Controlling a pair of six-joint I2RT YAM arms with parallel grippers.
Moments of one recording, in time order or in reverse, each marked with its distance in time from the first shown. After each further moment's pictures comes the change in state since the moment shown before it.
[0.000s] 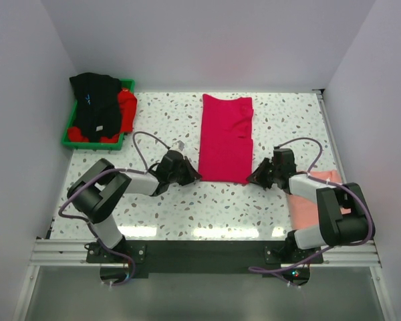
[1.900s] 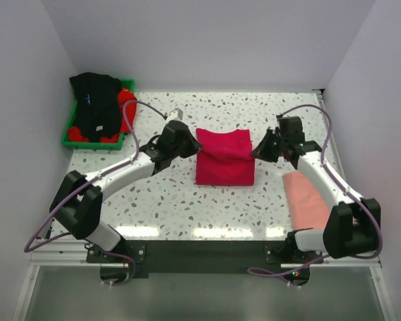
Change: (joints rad) left arm -0.020 -0.206 0.367 -0.494 -0.212 0.025; right arm 0.003 -0.128 0.442 -0.525 0.020 -0.137
